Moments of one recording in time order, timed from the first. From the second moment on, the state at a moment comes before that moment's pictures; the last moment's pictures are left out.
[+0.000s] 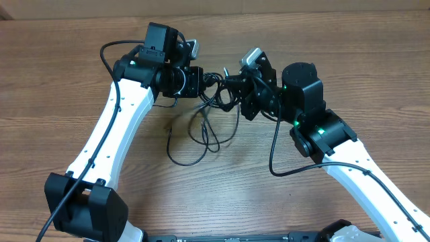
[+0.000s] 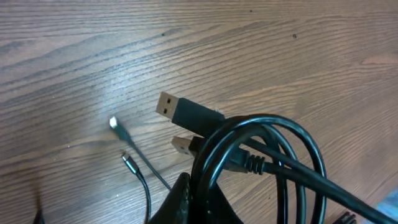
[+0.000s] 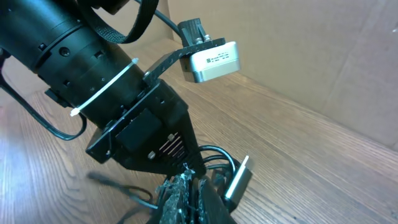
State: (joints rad) left arm -0.27 1.72 1.57 -0.93 0.42 -0.26; right arm 0.48 1.33 1.07 -0.08 -0.42 -0.05
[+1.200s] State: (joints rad) left arm -0.27 1.72 1.57 -0.87 0.57 0.22; right arm 0.48 1.33 1.07 -0.28 -0.30 -0.03
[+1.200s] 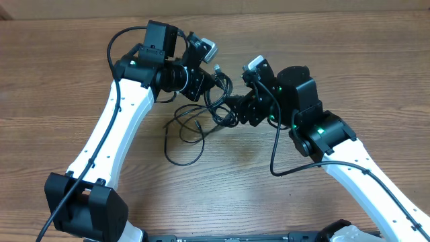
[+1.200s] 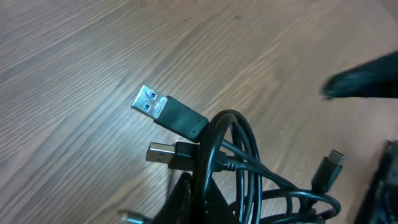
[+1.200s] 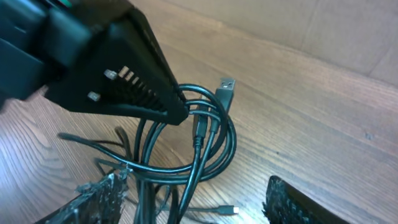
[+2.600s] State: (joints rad) left arm -0.27 1.72 1.57 -0.88 0.57 0.12; right arm 0.48 1.40 1.07 -0.32 -0.28 -0.03
